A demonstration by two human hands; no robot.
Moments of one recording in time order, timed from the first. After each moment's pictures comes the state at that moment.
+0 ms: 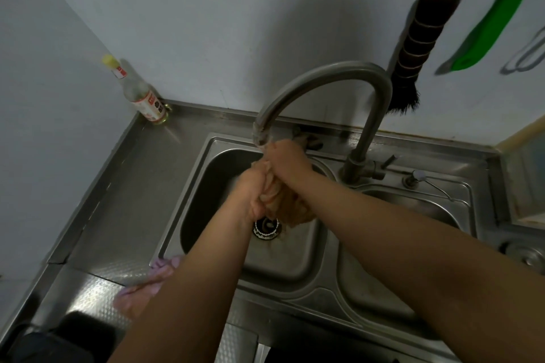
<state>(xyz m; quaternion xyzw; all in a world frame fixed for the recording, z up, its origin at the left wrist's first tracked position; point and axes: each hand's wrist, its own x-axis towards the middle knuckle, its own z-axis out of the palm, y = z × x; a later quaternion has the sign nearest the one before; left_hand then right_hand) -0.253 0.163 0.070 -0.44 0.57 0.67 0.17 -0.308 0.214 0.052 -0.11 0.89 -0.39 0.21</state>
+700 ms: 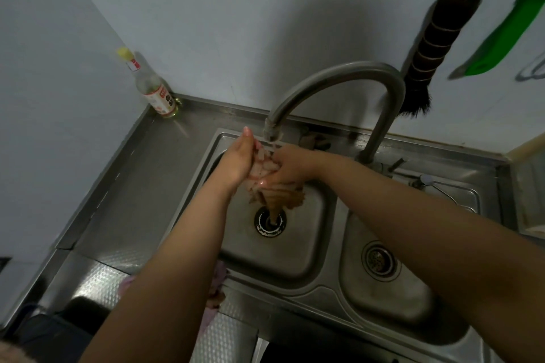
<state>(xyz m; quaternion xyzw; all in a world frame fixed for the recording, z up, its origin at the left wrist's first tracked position) -0.253 0.098 0.071 -0.25 0.77 0.58 0.06 -0.325 0.239 0.088 -0.39 0.80 -0.23 0.40</state>
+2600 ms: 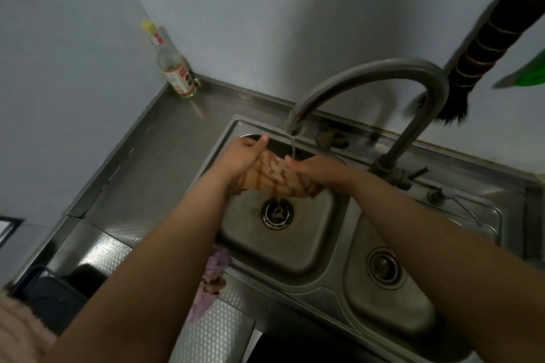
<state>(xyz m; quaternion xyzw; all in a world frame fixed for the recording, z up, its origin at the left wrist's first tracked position) -0.252 0.076 0.061 -0.32 0.78 0.52 0.11 -0.322 0.251 0.046 -0.18 0.76 -0.37 0.51</state>
